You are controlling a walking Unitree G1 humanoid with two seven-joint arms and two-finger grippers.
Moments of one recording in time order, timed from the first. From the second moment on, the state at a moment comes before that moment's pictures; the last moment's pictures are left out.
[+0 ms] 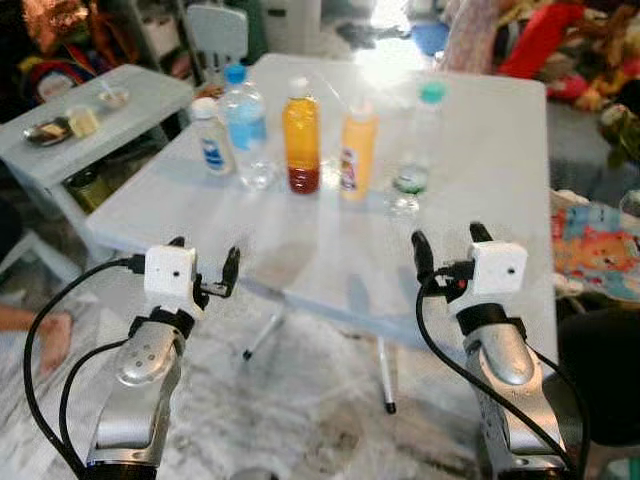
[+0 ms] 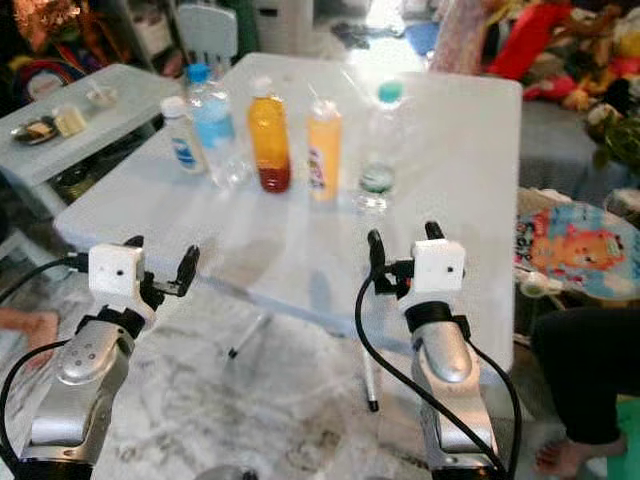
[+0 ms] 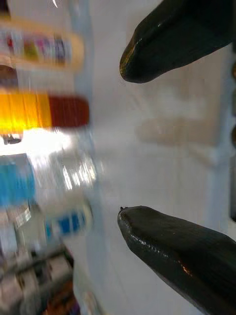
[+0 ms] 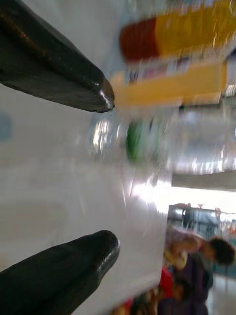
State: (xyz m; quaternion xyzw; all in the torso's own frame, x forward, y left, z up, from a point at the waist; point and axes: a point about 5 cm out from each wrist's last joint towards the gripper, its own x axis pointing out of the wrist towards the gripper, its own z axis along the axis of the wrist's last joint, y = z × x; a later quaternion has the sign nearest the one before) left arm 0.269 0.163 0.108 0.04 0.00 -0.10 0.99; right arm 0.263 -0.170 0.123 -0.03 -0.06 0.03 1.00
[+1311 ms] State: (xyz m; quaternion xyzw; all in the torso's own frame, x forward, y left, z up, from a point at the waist) left arm 0.273 0.170 0.111 0.05 -0.01 -0.10 0.99; right arm 0.273 -0.152 0.133 -0.04 -0.08 0.06 0.99
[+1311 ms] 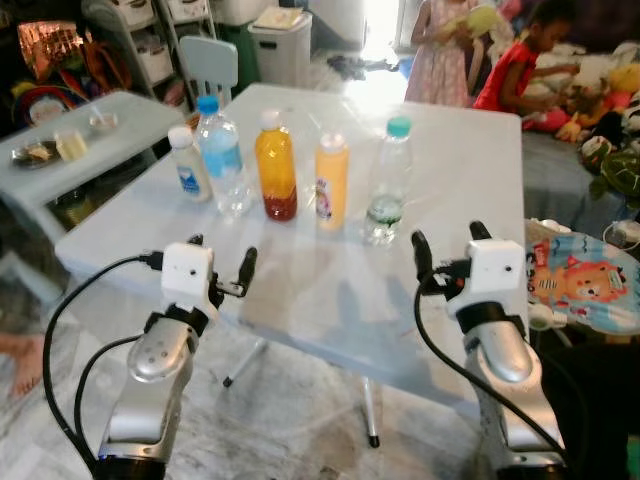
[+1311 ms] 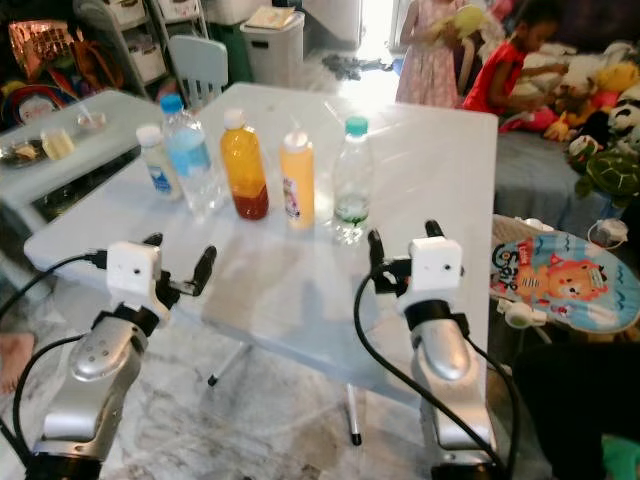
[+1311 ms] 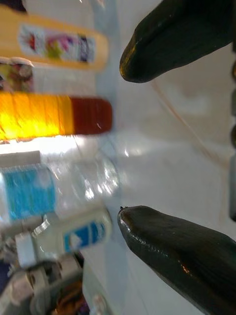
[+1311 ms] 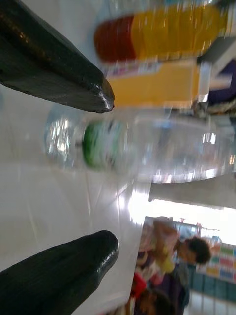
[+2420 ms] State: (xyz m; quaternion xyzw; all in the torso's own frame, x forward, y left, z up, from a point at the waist) left arm 0.253 0.194 0.118 0.10 0.02 -0.10 0.99; right arm 0.340 -0.168 0.210 -0.09 -0.18 0.11 0.97
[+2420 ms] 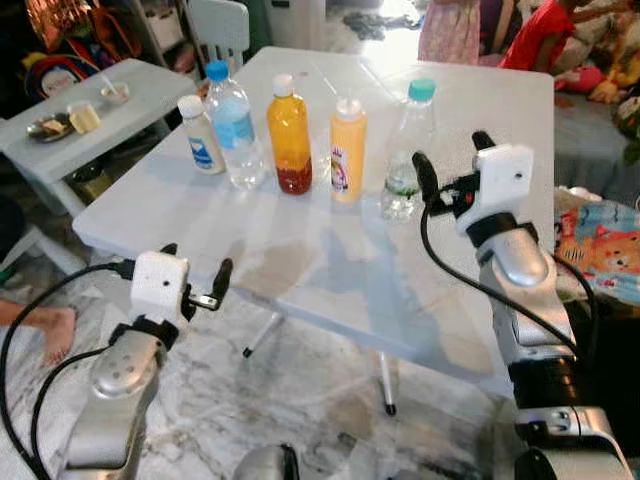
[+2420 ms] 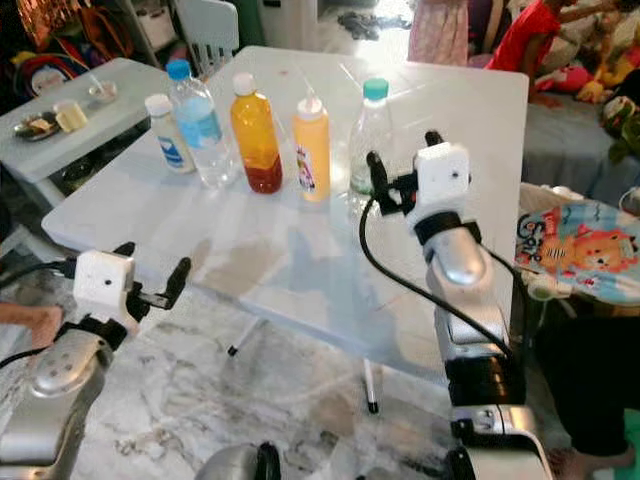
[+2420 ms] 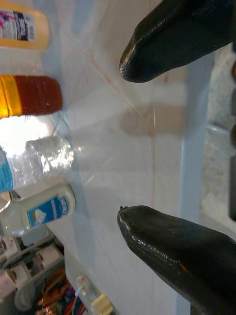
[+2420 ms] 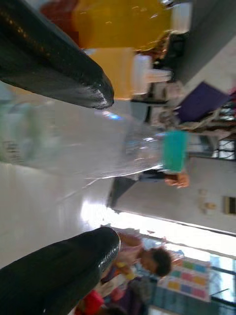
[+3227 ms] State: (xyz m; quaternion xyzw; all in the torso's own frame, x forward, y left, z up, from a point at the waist) left arm 0.249 0.190 0.122 0.11 0.02 -0.12 0.99; right arm 0.392 -0.159 0.273 -0.09 -0.17 0.16 0.97
